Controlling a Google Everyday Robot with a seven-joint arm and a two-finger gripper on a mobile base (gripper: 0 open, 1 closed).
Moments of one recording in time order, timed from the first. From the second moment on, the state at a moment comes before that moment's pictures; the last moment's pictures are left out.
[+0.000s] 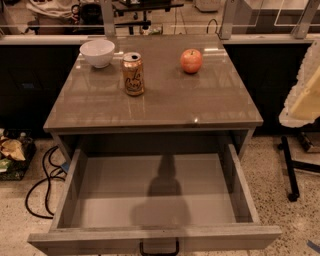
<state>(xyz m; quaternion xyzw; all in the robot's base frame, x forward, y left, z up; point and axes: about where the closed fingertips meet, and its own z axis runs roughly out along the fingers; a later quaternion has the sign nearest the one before) 0.401 -0.167 1.091 -0.61 0.73 -0.13 0.28</state>
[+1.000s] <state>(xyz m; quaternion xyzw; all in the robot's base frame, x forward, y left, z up) 0.407 -0.169 1.091 -0.60 0.73 -0.13 0.29</state>
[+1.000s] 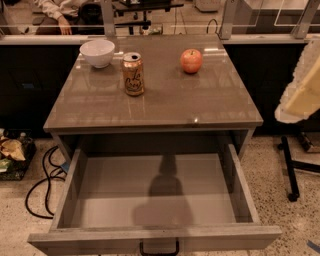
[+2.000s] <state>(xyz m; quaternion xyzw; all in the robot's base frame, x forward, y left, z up) 0.508 -0.246 0.964 -0.35 0.85 -0.04 0.39</state>
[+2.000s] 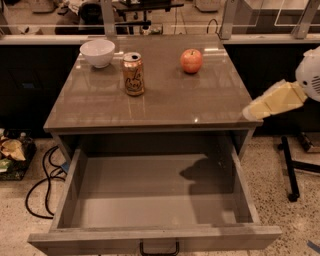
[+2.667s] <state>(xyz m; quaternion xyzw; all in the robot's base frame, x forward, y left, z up) 0.607 -0.268 0.972 -0.28 0.80 -0.02 0.53</state>
